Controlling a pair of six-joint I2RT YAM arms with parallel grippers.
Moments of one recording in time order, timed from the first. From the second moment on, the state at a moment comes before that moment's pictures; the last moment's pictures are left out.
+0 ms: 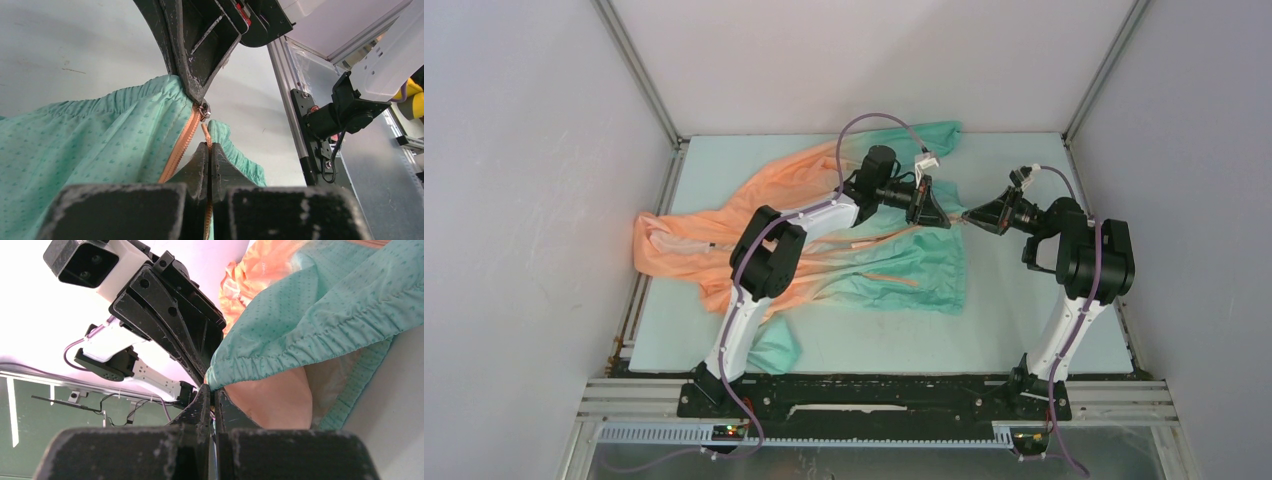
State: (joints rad) left arm -0.66 2.30 1.76 0.28 1.09 -0.27; right arm -0.24 2.01 0.78 1.45 -1.40 1.47
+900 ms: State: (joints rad) left arm -0.67 2.30 1.76 0.25 1.10 -0.26; right arm -0.23 2.01 0.78 1.45 -1.40 1.47
